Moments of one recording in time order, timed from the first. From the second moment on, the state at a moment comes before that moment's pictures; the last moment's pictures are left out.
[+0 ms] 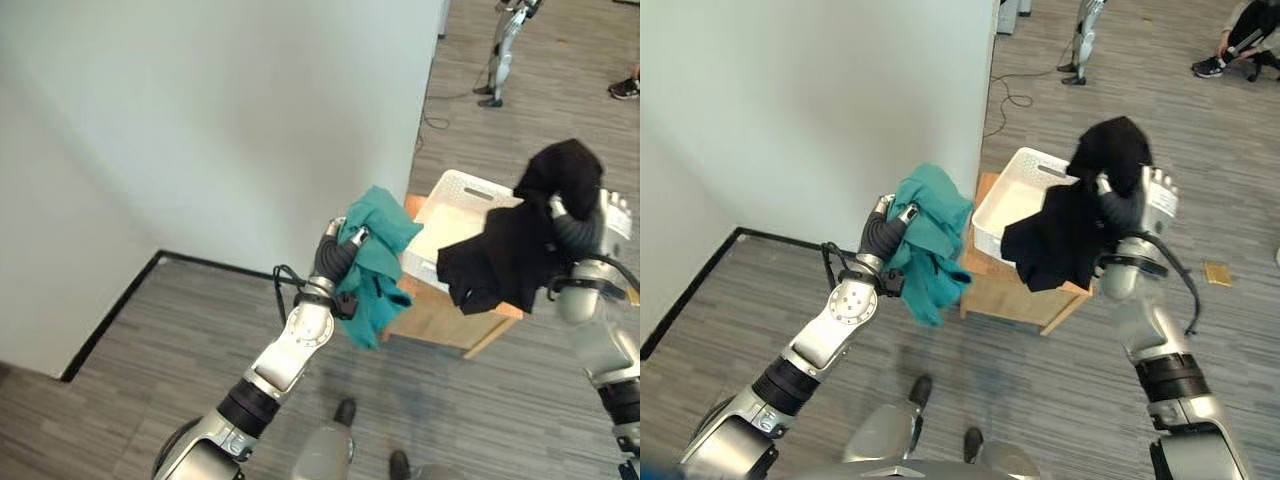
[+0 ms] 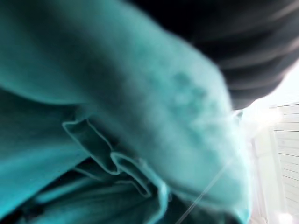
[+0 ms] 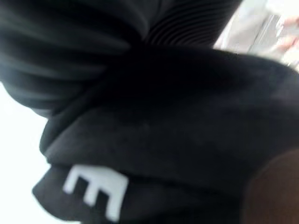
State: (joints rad) left arm -0.39 0.31 -0.49 0.03 -0.12 -0.04 0.43; right arm -0.30 -0.67 0.05 0.12 -0.39 0.07 -0.65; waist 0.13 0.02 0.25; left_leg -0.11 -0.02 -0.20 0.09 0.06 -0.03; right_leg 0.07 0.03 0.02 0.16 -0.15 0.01
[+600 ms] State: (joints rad) left arm -0.55 0.28 -0.62 0.26 -0.16 -0.05 0.45; right arm -0.96 -0.84 0.64 1.09 -0.26 0.07 -0.42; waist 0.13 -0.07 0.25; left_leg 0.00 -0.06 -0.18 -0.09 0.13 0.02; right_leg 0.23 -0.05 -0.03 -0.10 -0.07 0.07
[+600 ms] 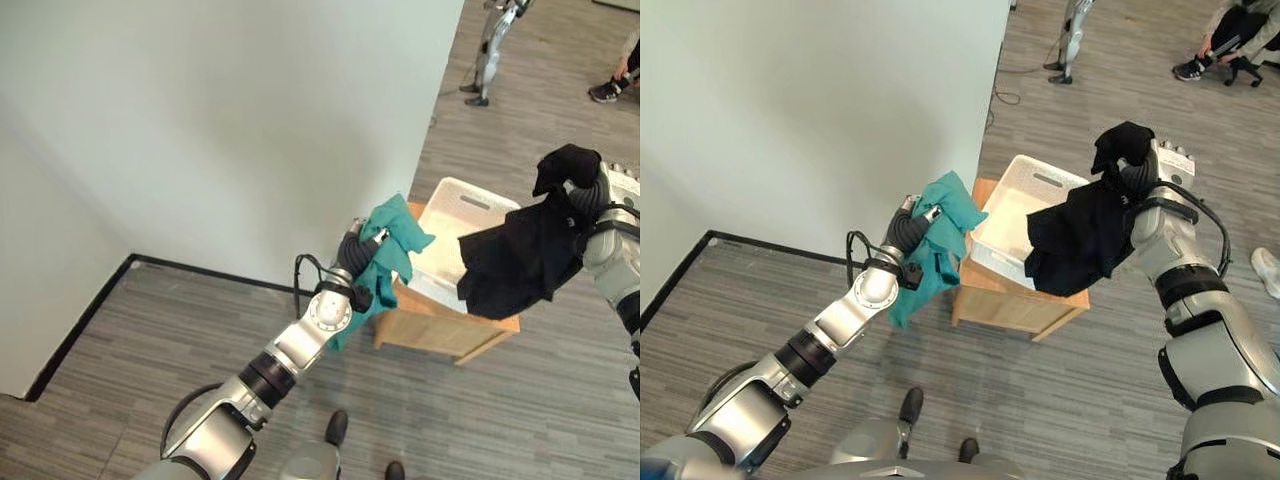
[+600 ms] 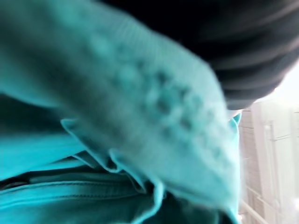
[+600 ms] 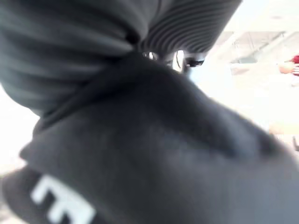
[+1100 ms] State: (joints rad) left arm -0.54 0.32 -0.62 0.26 -0.23 -0.09 0.42; right arm -1.35 -0.84 0.86 1.23 -0.27 0.08 -0.36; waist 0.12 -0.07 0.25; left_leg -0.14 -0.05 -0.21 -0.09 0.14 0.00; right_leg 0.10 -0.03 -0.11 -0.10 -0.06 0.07
